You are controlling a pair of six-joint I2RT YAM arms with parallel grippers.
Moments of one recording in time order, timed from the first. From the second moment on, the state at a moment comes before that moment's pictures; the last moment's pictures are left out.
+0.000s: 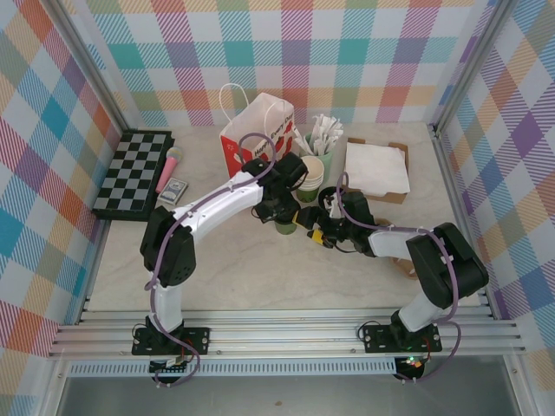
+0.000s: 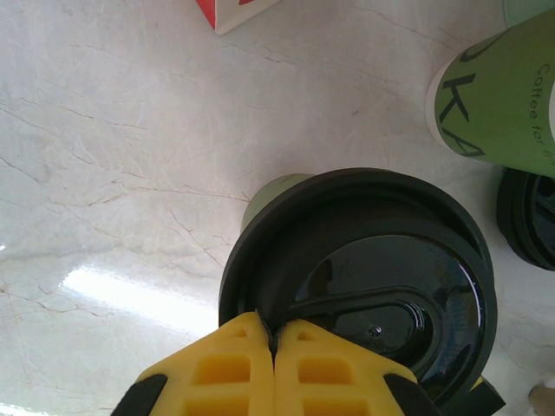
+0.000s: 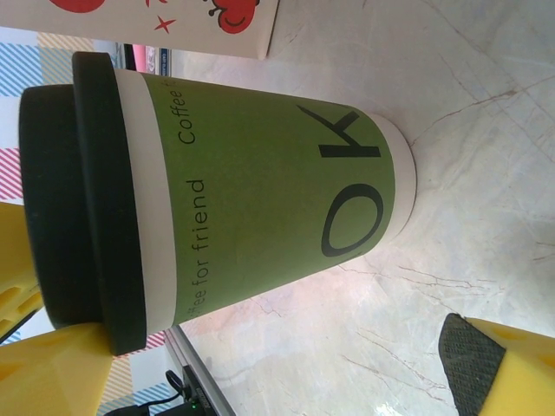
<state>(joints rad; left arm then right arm) -0.77 1.94 1.73 -1.10 -0.16 -1.23 0.45 1.60 0.60 0.35 -0.66 0.99</state>
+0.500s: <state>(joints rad) -0.77 1.93 1.72 -1.08 -0.18 -1.23 0.45 1.60 0.66 0.24 -0.67 0.96</state>
